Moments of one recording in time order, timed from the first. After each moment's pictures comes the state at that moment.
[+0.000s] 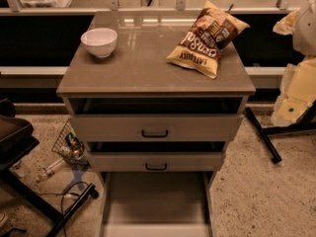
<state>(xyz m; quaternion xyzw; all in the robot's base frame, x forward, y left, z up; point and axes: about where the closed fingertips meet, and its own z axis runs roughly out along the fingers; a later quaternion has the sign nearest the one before) 0.438 -0.211 0.995 -0.60 0.77 -0.06 0.19</state>
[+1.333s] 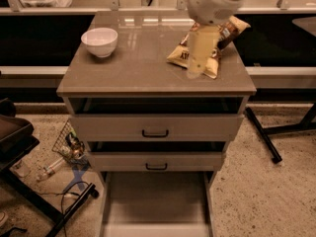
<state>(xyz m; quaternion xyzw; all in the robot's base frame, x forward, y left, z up) 0.561 -0.057 1.006 -0.77 0.56 -0.07 0.30</state>
